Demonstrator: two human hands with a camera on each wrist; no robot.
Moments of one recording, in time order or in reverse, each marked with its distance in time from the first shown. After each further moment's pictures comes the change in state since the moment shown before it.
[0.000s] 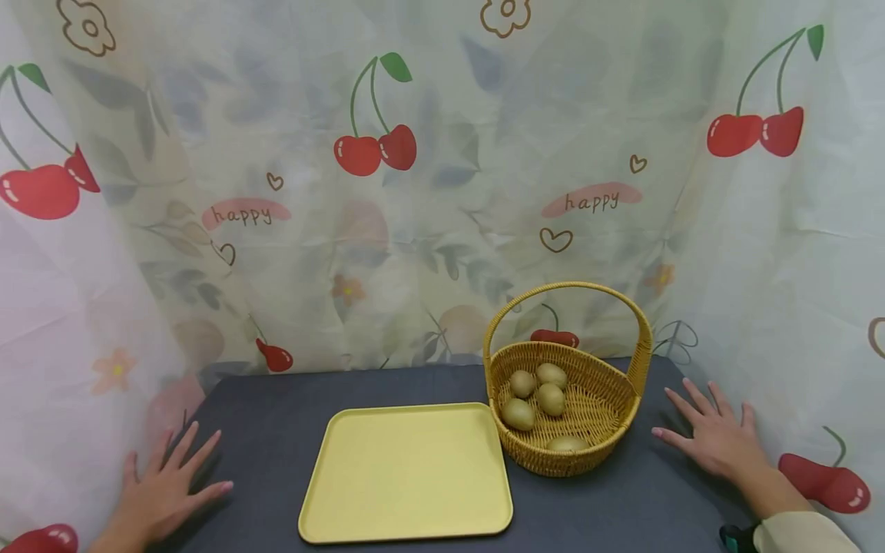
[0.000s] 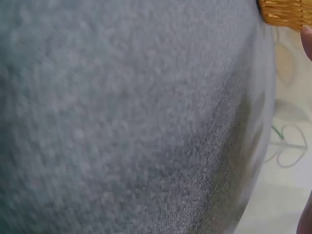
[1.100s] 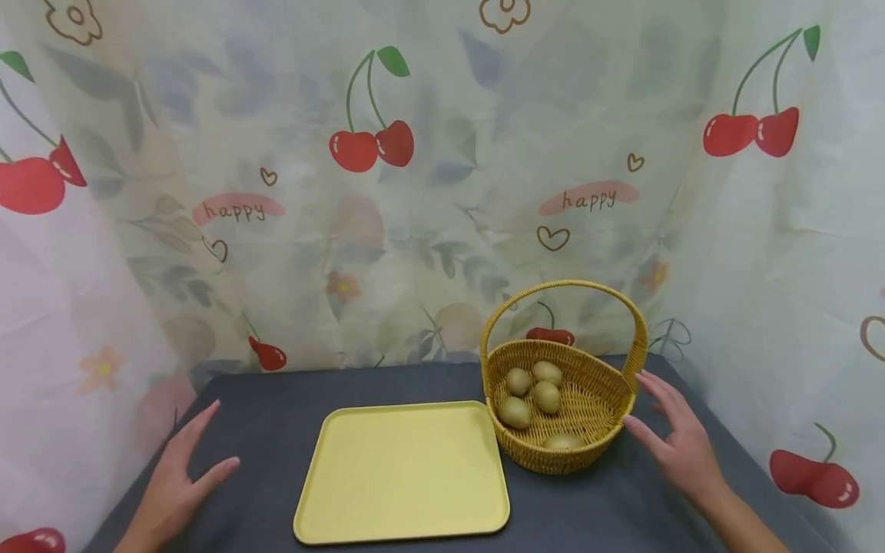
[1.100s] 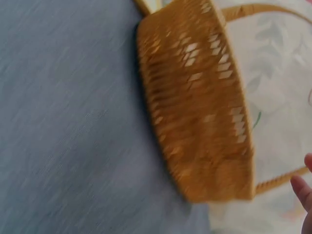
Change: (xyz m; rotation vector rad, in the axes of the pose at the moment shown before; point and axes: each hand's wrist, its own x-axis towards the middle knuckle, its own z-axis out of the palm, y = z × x) left_hand -0.005 0.075 -0.044 -0.583 0.338 0.080; right_hand -0.036 -0.121 -0.047 0.616 0.570 -0.236
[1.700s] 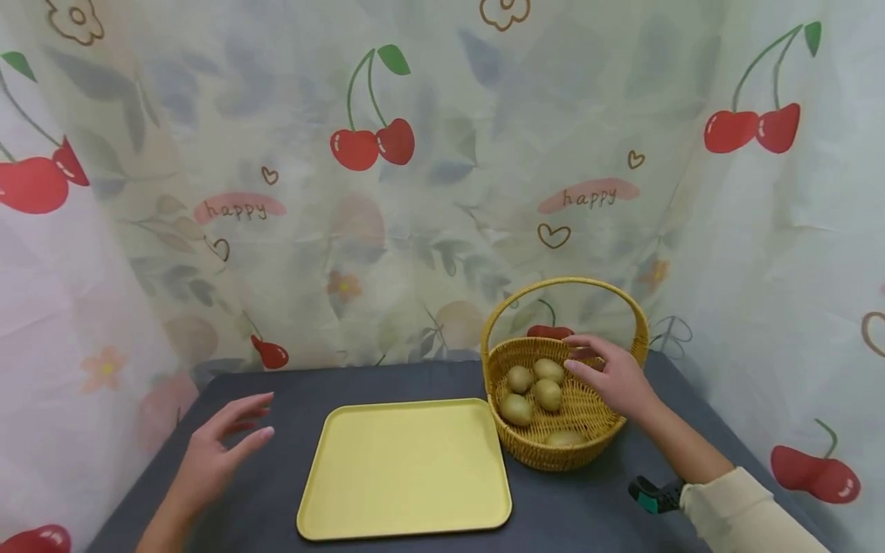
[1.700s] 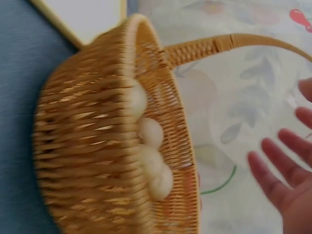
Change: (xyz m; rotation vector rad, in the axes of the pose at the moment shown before) left_hand 0.025 0.054 0.016 -0.222 0.042 0.111; right_hand 0.083 -0.034 0.035 0.111 -0.317 0.125
